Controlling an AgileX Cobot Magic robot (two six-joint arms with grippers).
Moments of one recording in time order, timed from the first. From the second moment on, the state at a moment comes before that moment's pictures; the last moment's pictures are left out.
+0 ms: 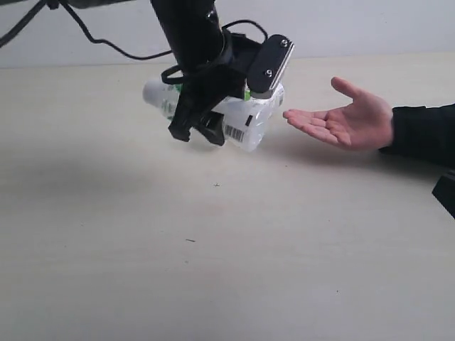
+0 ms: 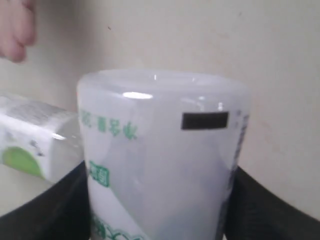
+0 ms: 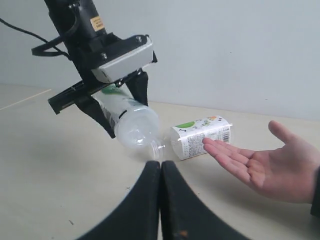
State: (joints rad) left arm -0.58 2.11 -1.84 -0.09 1.13 1.44; right arm 0.29 0.22 0.00 -1.36 -0.25 1.45
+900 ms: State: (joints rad) left arm -0.79 2.25 -1.86 -0.18 0.62 2.09; right arm 0.29 0.22 0.00 -1.36 -0.25 1.45
